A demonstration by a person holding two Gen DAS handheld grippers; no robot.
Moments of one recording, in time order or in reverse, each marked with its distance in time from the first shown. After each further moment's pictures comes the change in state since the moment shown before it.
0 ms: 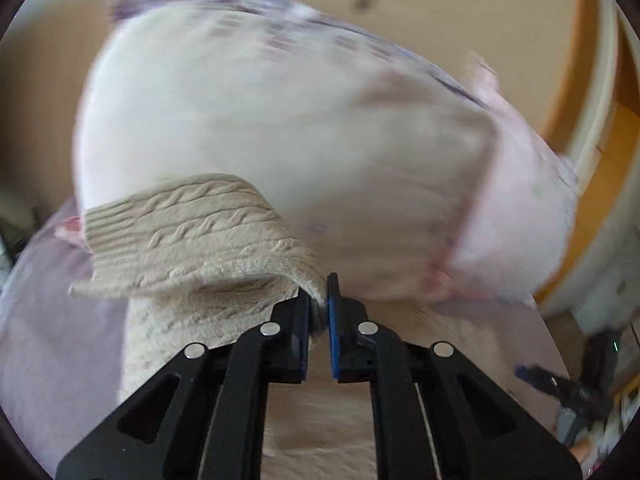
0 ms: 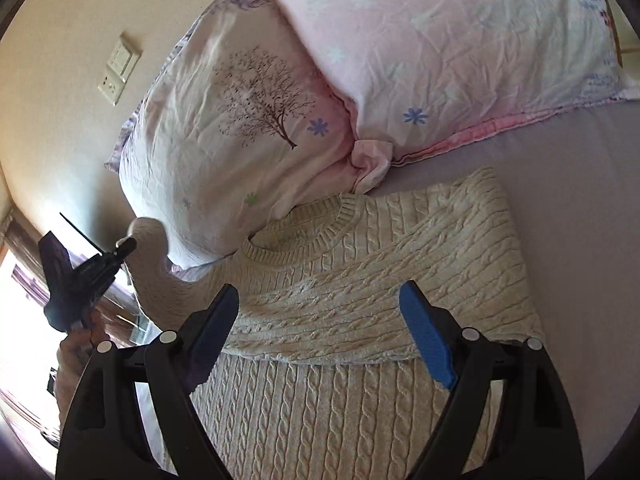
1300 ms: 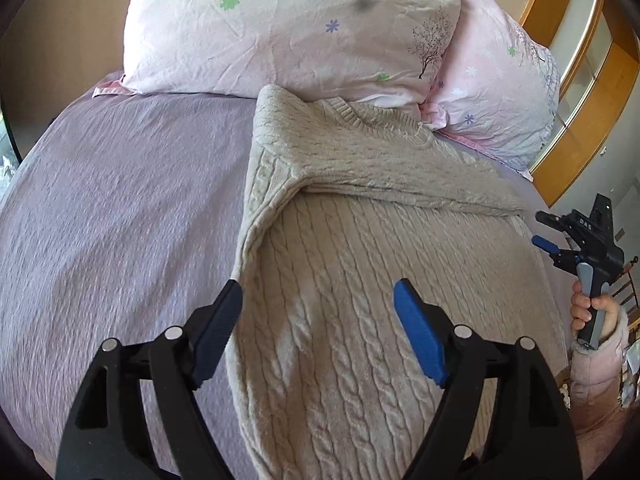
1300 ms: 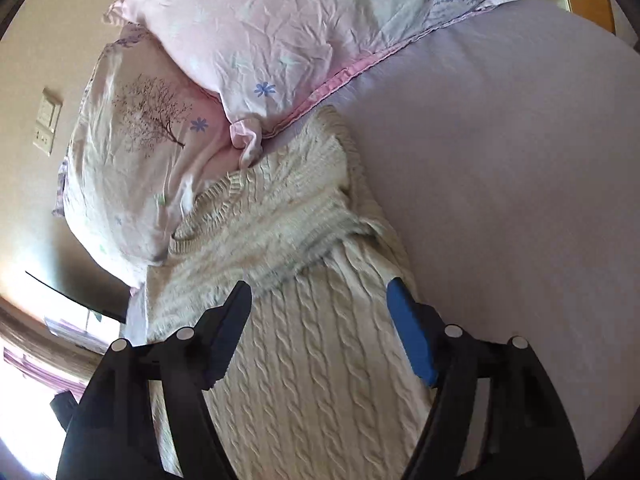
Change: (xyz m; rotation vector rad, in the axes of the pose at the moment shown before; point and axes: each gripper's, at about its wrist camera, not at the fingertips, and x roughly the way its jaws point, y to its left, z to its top) left arm -0.088 0.060 -0.166 -0.031 0.259 0.067; right arm -0.052 -0.071 -0.065 0.204 0.001 -0.199
